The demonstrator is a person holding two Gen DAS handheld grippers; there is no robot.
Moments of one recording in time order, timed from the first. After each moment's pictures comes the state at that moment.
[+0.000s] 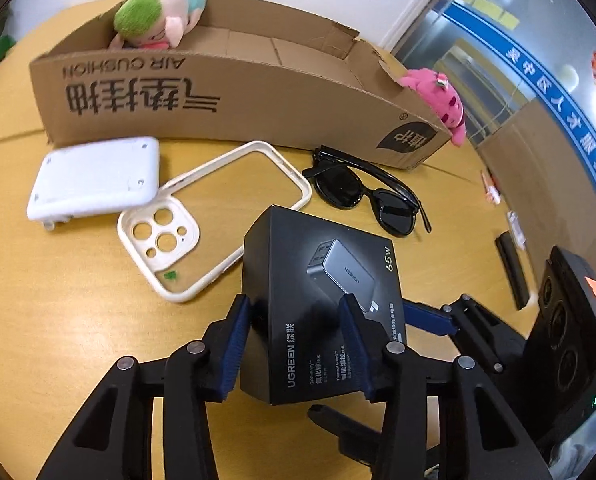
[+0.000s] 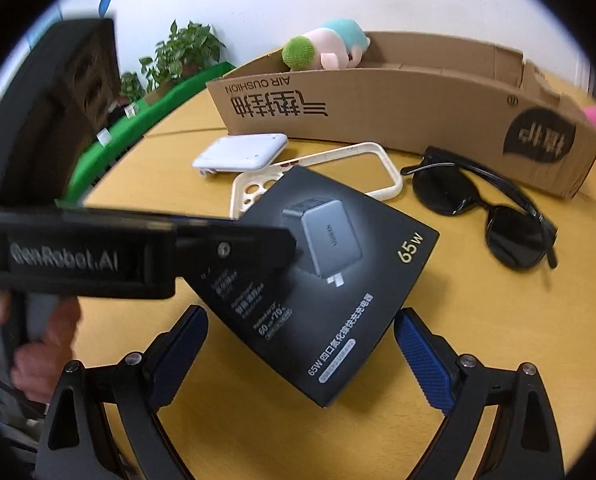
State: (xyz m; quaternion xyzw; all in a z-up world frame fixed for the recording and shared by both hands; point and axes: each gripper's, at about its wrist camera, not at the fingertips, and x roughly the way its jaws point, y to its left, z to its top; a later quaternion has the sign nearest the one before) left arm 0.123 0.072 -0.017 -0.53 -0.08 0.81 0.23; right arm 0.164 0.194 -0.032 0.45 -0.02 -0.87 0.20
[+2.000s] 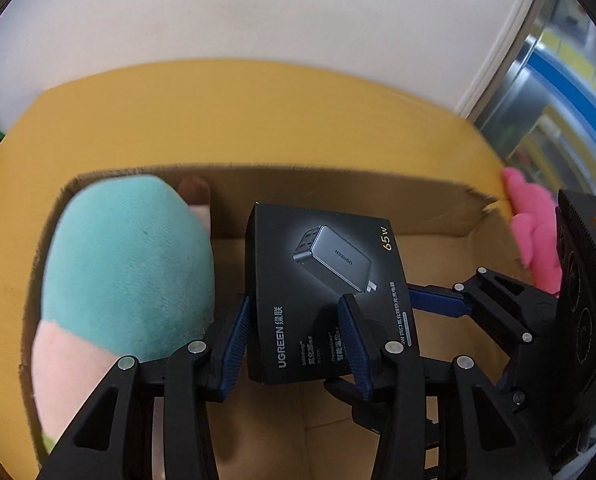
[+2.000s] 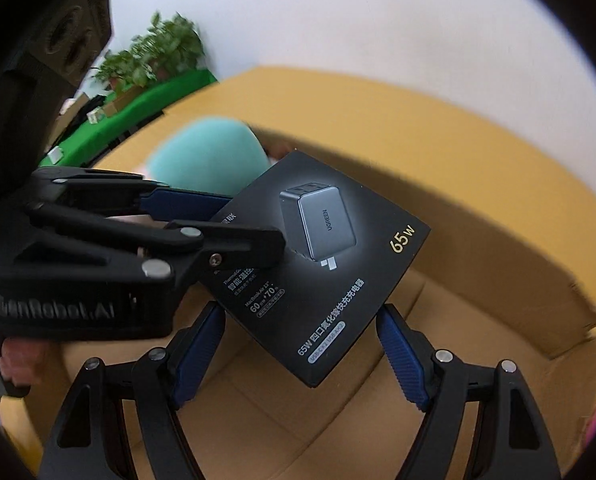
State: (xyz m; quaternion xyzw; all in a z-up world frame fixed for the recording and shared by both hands) left arm -0.273 0.113 0.025 -0.50 -0.03 0.85 0.14; right arm -0.245 0.242 -0.002 0.46 0.07 -0.85 0.24
